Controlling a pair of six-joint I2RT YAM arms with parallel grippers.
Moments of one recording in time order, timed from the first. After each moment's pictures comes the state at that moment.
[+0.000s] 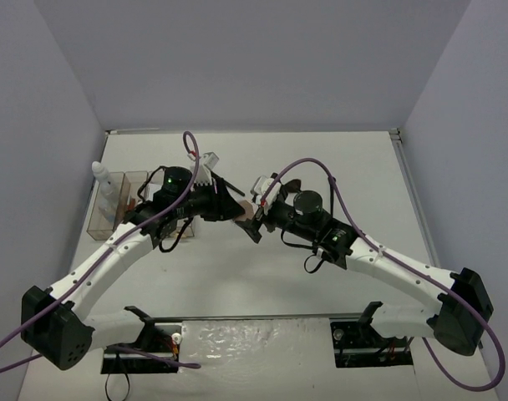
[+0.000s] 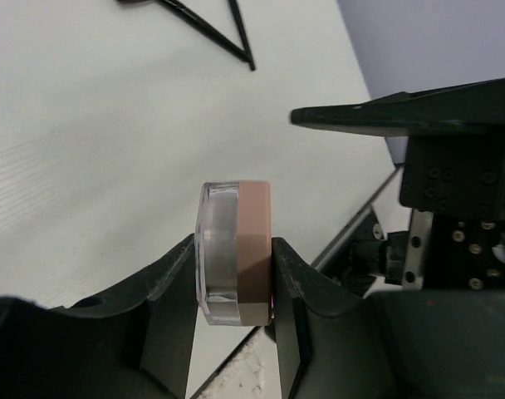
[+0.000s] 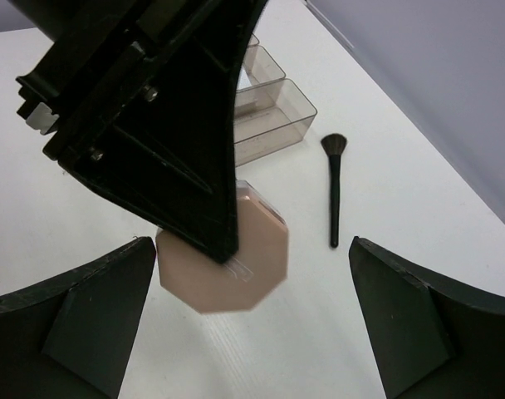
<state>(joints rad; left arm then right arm) -0.53 1.19 1.02 -0.30 0.43 -0.58 0.85 1.20 0.83 0.20 -0.15 -0.24</state>
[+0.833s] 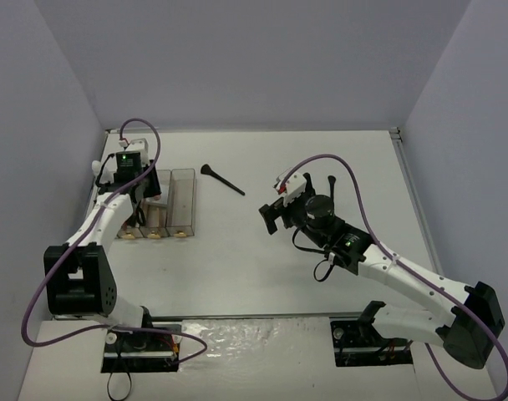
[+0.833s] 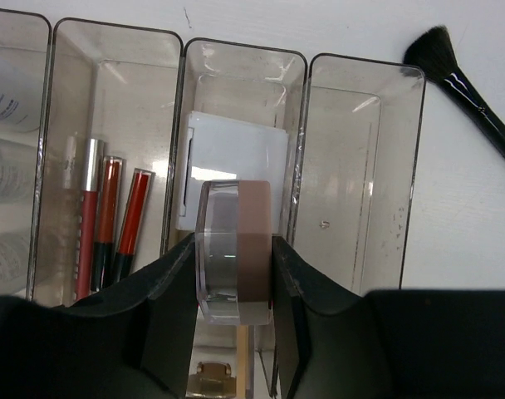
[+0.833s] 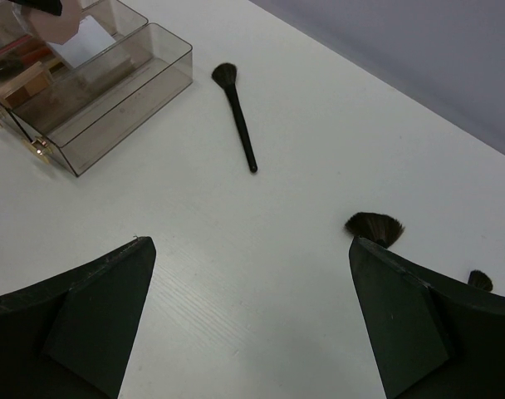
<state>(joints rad) 0.01 1.47 1.07 -0.31 -0.04 -0.16 0.81 1.09 0.76 0.10 0.17 -0.09</state>
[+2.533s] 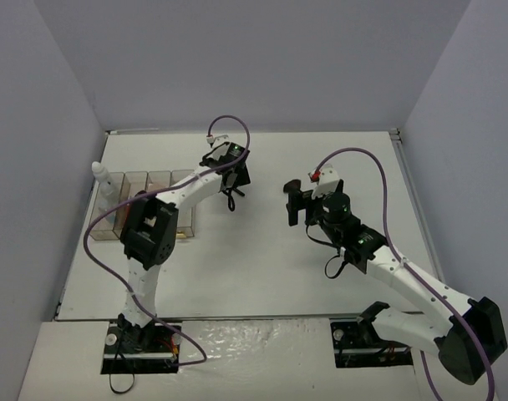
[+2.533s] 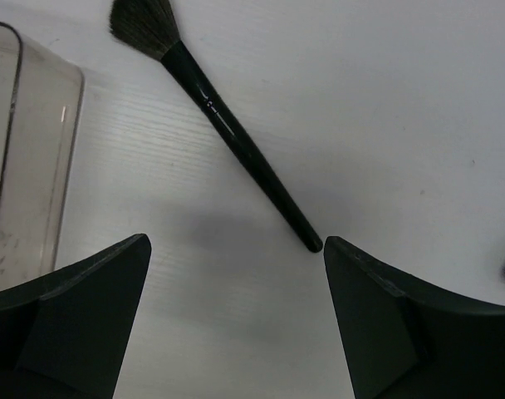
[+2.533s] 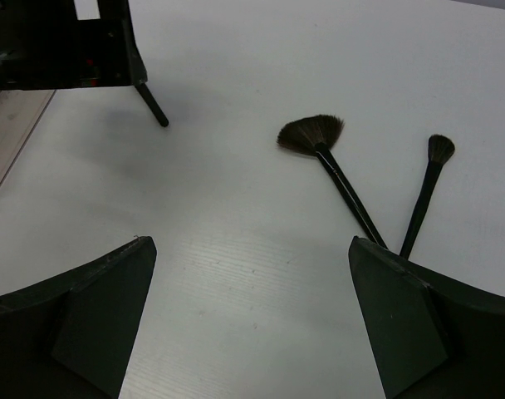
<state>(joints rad) -0.53 2.01 1.62 -0.51 -0.44 -0.69 0.60 1.04 0.69 0.00 0.24 0.15</state>
